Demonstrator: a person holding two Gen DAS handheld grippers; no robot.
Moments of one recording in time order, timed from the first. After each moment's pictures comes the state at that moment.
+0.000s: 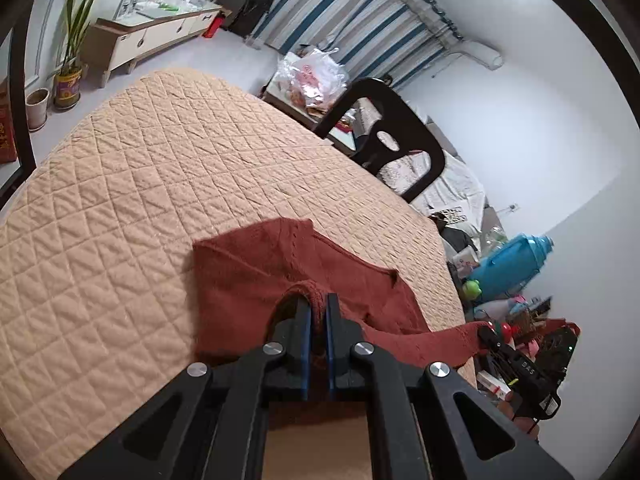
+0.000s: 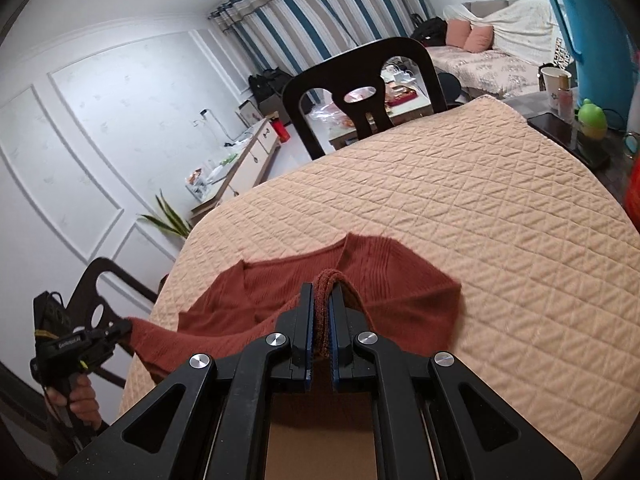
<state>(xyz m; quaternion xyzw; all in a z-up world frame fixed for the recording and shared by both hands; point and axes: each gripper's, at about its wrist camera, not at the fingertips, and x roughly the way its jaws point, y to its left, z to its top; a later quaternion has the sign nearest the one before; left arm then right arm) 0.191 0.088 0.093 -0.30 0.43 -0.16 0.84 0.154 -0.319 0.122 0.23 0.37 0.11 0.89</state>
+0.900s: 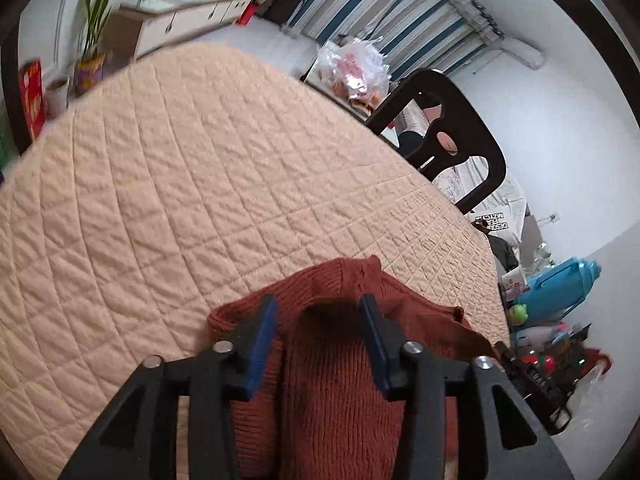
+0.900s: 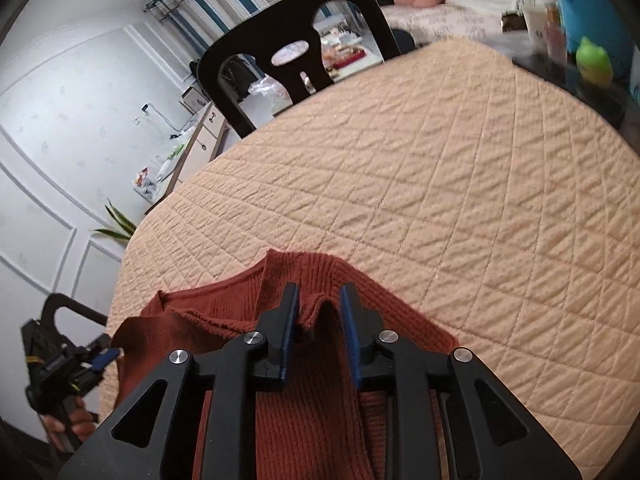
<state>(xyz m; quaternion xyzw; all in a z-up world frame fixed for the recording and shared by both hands) 0.266 0.082 0.045 -0.28 0.46 -0.10 0.84 0.226 -0.336 0.065 0.24 0.43 0.02 0.87</state>
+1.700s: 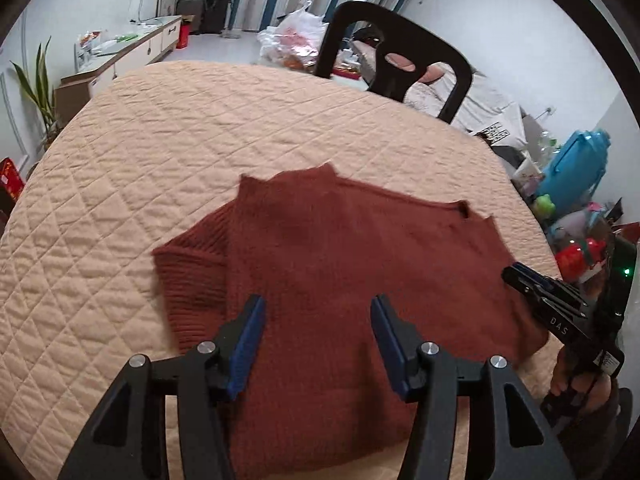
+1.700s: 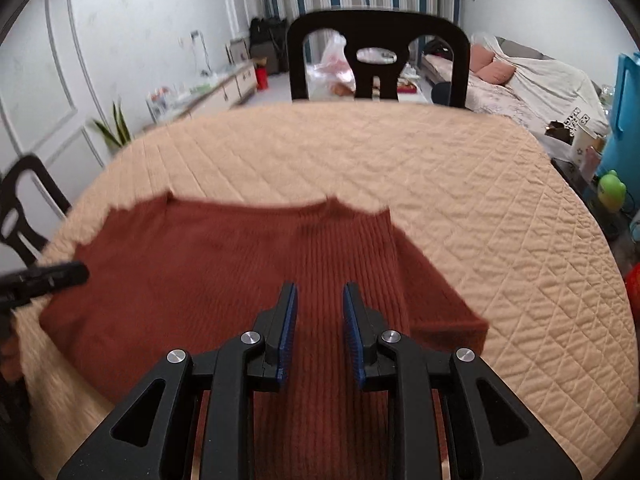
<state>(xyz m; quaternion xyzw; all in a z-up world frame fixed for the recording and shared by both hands) 0.225 0.019 0.041 -0.11 0.48 -0.15 0.86 0.197 -0.260 0.053 0.00 0.44 0.04 0.89</state>
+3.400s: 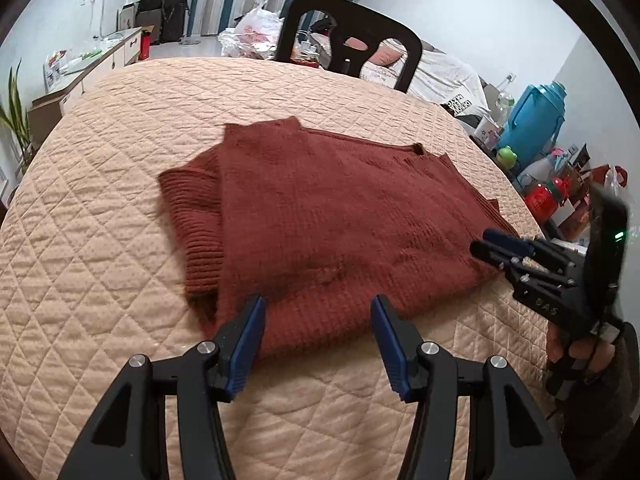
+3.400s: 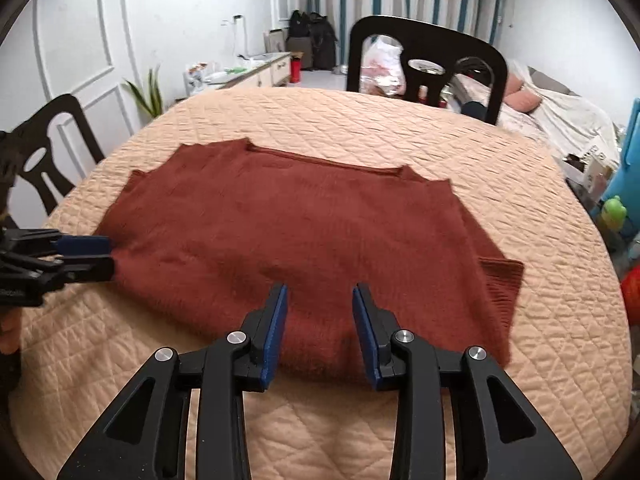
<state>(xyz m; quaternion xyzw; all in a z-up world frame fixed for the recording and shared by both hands) 0.157 0.035 0.038 -0.07 0.48 -0.22 0.85 0.128 -0.216 0.052 -0.05 0.44 0.09 0.89</state>
